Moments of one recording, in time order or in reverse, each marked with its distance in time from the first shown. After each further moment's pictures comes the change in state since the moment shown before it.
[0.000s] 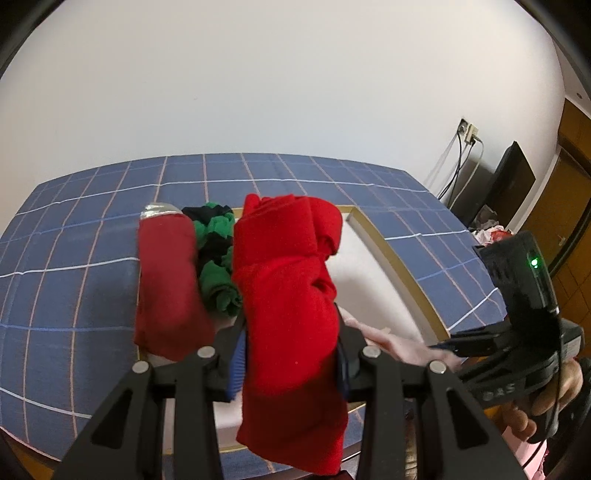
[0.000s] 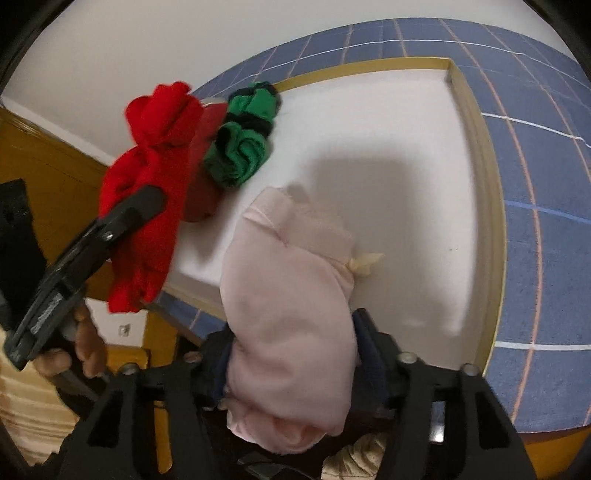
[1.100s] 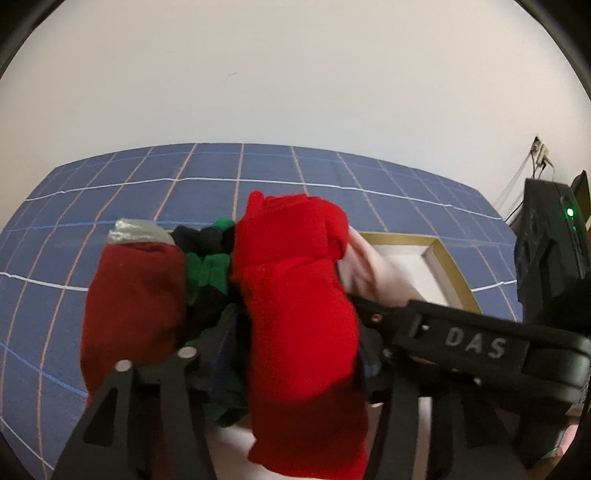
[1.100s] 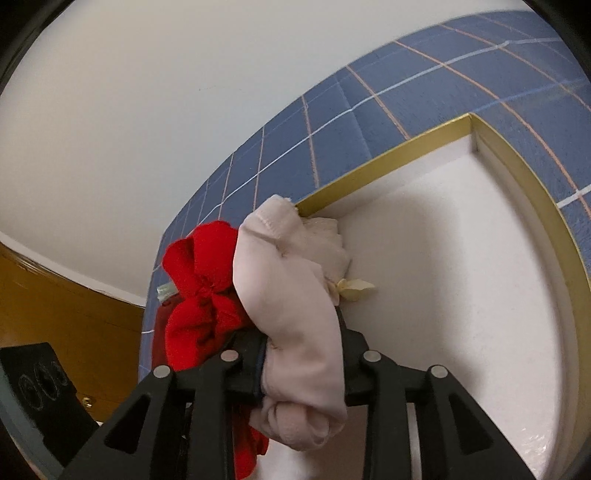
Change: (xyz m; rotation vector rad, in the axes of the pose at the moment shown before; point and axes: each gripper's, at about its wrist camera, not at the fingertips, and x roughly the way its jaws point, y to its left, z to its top) left arm 0.108 0.015 0.048 -0.117 0.010 0.201; right arm 0.047 -0.027 0.111 0.321 -0.325 0.132
